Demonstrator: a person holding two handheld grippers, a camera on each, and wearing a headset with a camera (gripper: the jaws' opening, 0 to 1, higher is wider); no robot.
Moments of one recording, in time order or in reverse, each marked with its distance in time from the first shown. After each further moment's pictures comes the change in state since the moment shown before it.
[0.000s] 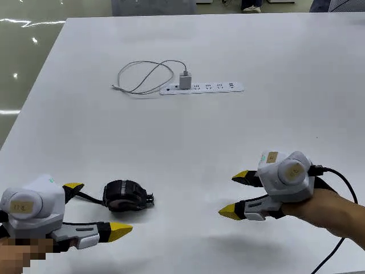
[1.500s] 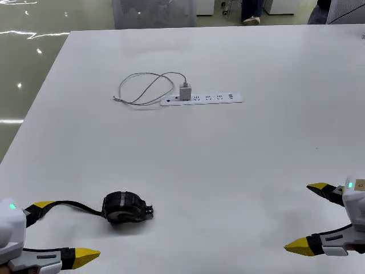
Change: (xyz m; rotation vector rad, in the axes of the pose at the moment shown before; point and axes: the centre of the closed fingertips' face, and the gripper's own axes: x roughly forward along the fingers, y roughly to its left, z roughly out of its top) left arm -0.035 0.024 -0.027 0.078 0.039 0.019; right arm -0.093 -0.038 -0.083 0.068 -0.002 -0.118
